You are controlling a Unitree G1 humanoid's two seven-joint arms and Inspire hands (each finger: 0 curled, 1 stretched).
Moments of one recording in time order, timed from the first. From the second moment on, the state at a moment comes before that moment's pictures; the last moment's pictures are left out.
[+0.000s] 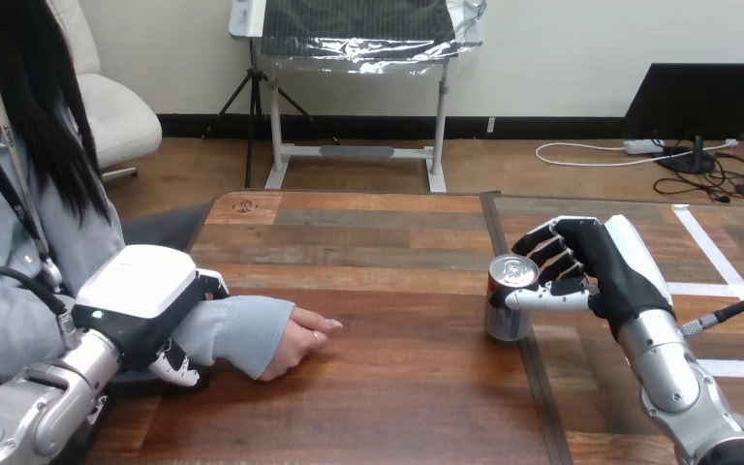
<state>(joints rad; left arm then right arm) -0.41 0.67 -0.37 0.80 0.91 -0.43 0.25 -0.62 -0.35 0.12 1.26 -0.31 -0.56 -0.18</state>
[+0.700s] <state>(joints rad) -0.41 0.67 -0.37 0.80 0.88 -0.45 0.25 -0.62 -0.35 0.12 1.21 -0.30 -0.58 -0.15</state>
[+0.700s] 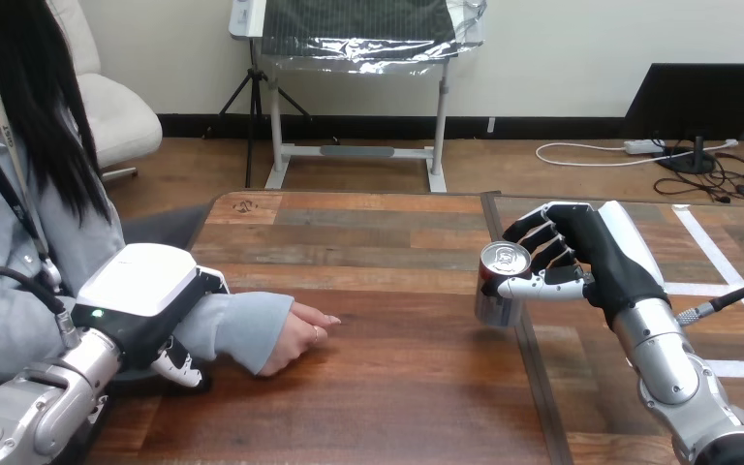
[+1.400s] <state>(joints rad) -0.41 0.67 -0.37 0.80 0.87 -0.47 0.27 -0.62 -0.35 0.12 1.18 -0.29 -0.58 -0.13</state>
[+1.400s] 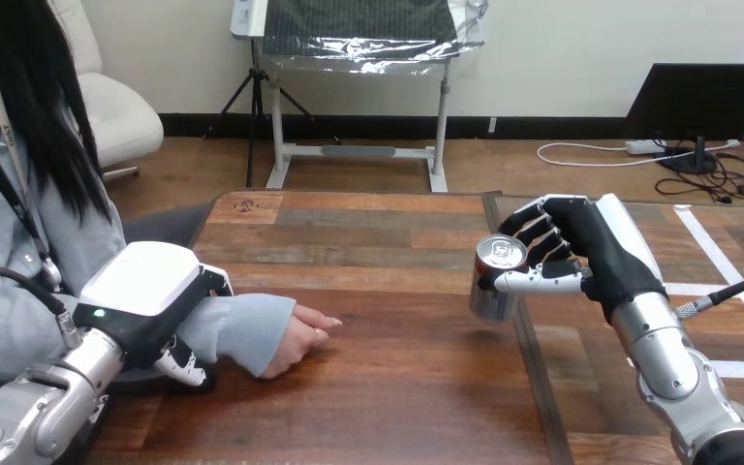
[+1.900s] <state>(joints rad) -0.41 0.67 -0.38 0.81 0.87 -0.48 0.28 -0.62 -0.35 0.12 1.18 -0.28 -0.59 -0.13</state>
